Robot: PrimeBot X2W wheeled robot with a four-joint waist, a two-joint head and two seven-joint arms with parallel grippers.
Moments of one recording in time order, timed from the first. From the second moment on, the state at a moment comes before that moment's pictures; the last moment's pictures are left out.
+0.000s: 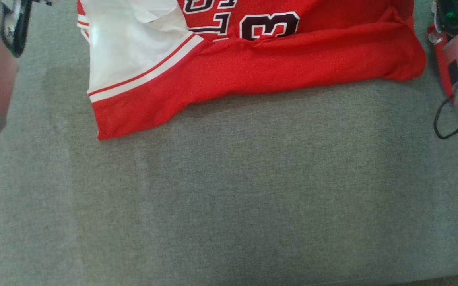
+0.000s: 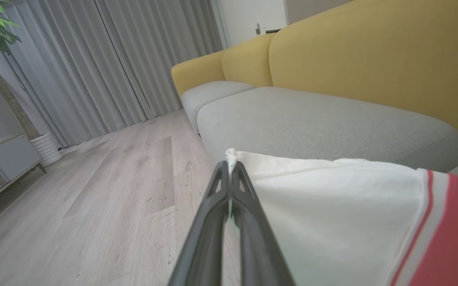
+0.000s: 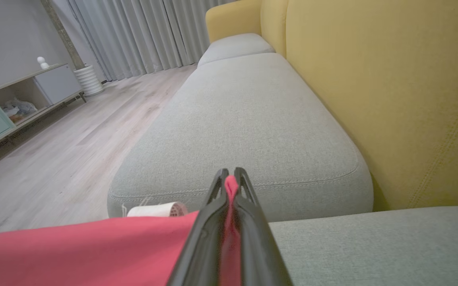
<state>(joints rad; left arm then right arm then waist) -1.32 0.38 -0.69 0.89 -0.48 -0.03 -0.23 -1.26 -0.21 0.23 1.02 0.45 0.13 -0.09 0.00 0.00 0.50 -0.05</state>
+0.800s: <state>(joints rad) -0.99 0.48 -0.90 0.63 -0.70 -0.13 -0.04 -1.01 -0.41 0.53 0.94 0.75 0.13 0.08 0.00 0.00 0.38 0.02</state>
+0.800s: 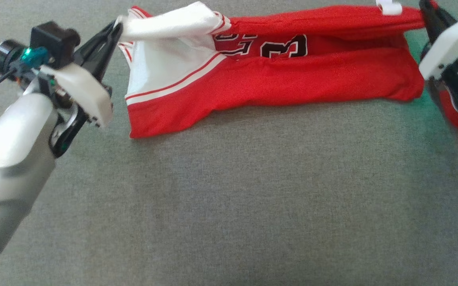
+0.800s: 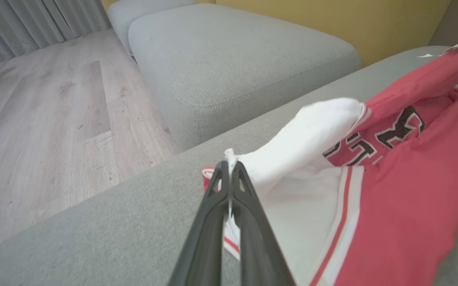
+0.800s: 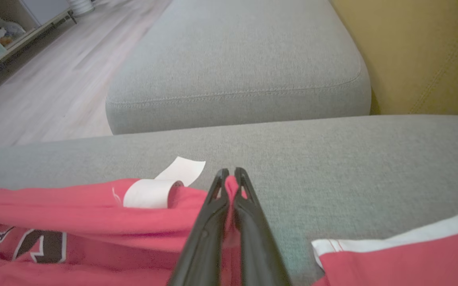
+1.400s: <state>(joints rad) -0.81 0.67 -0.98 0.31 -0.81 -0.11 0.23 -0.90 -0.54 0.77 0.81 0.90 0.13 0.33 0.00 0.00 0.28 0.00</state>
